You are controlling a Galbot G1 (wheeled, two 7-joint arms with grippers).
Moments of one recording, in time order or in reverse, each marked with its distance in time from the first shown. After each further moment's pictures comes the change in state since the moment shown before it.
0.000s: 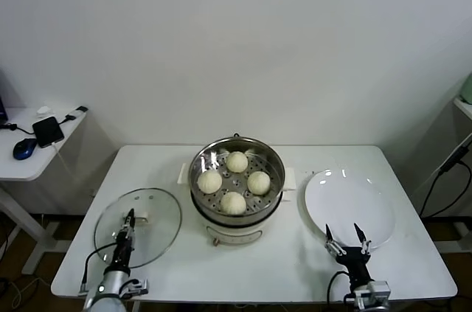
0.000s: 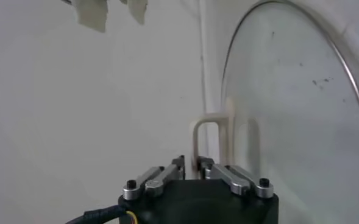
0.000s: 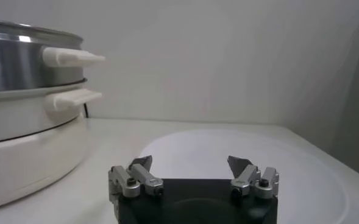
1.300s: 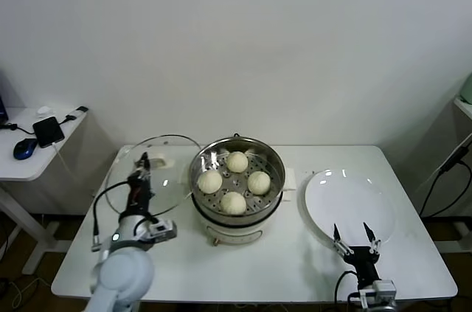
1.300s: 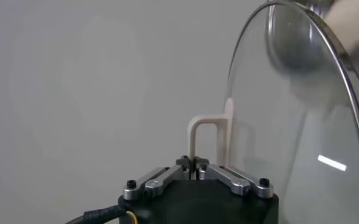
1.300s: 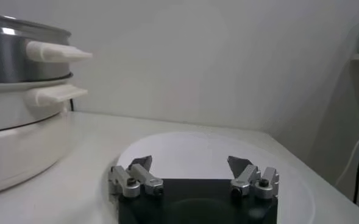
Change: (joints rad) left arm -0.085 0.104 0.274 -0.670 -0.125 0.487 0.545; right arm -0.021 0.011 0.047 0.044 -0.077 -0.044 0.021
